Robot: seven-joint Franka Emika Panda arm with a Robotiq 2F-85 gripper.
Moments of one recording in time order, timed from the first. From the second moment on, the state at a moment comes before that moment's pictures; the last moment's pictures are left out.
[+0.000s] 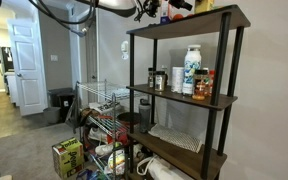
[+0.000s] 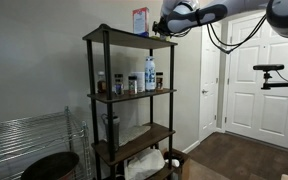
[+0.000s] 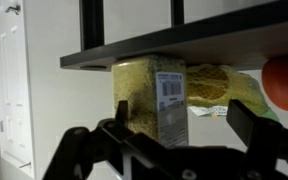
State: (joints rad) arm -0.38 0.20 0.33 -1.20 -0.91 2.38 0.96
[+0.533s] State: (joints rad) arm -0.38 0.23 0.32 -1.13 -0.91 2.31 1.07
